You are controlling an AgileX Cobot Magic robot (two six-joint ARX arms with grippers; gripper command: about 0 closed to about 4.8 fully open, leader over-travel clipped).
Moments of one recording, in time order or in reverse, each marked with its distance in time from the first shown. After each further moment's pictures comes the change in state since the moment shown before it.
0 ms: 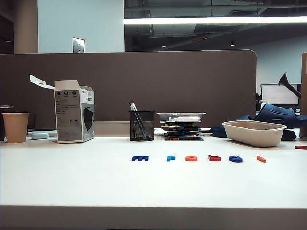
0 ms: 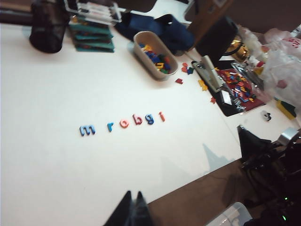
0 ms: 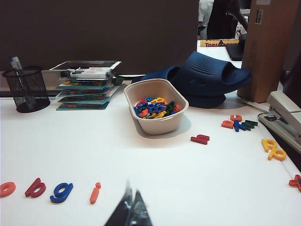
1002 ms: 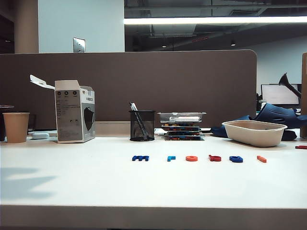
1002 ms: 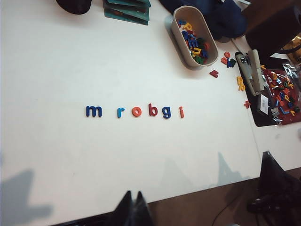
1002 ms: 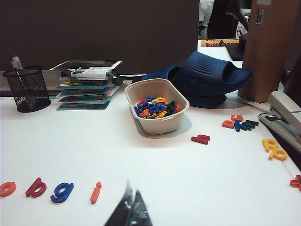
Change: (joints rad) left arm -0.521 0.379 0.272 -0.071 -0.569 -0.414; right arm 0.000 0.000 0.000 -0.001 0.000 0.000
